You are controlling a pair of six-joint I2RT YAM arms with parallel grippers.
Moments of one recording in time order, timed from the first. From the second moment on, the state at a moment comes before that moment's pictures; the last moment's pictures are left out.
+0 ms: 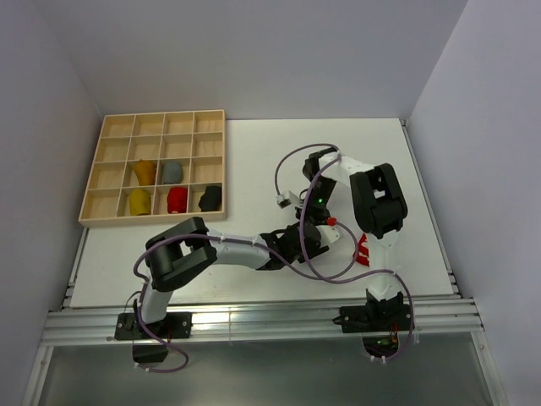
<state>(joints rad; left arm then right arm) -1.20 1.99 1.15 0.17 -0.38 0.19 0.36 2.13 1.50 -1.35 -0.49 -1.16</state>
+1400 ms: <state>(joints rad) -1.03 1.92 1.09 0.19 -0.31 -0.12 -0.09 1.75 1.67 -1.24 -0.77 -0.82</state>
